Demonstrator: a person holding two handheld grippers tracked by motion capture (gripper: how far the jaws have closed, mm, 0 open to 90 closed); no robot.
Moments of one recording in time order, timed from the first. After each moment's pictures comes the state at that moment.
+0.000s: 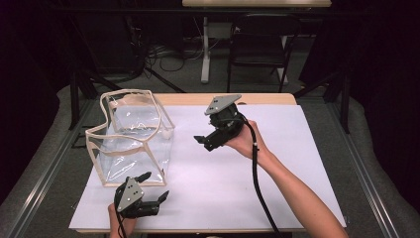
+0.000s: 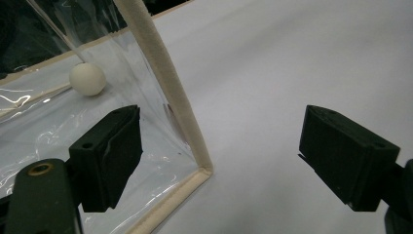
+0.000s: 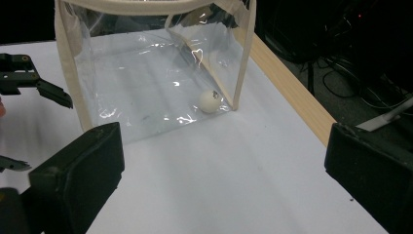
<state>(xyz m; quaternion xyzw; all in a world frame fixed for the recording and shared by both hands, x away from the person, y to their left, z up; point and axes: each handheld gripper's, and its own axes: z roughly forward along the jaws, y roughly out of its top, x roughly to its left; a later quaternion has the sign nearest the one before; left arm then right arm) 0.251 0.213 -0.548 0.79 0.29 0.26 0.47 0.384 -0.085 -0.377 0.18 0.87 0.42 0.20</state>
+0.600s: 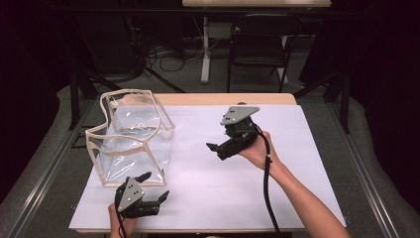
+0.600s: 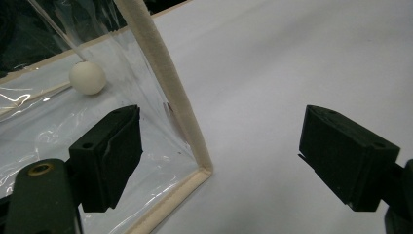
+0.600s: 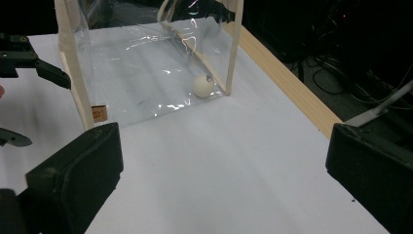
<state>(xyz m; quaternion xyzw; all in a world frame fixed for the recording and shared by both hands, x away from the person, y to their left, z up) 0.251 0.211 -0.549 0.79 0.29 0.26 0.47 0.366 -0.118 -0.394 0.20 0.85 0.43 0.21</state>
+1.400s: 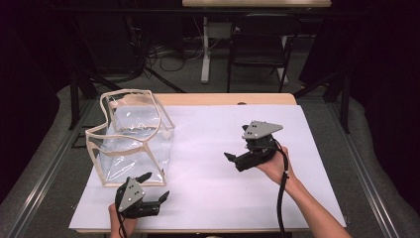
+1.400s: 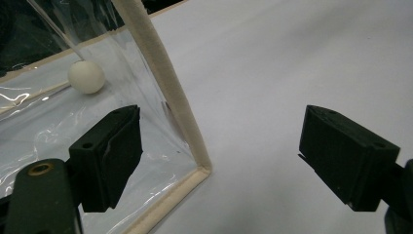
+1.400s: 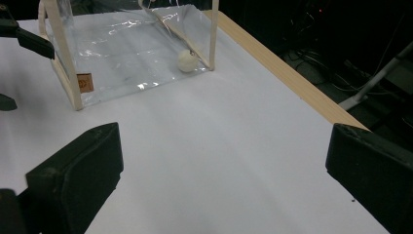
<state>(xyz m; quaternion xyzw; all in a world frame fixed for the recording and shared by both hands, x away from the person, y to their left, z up) 0.251 0.211 -0.549 0.79 0.29 0.26 0.47 0.342 -0.165 -0.423 0.23 0.84 0.44 0.23</state>
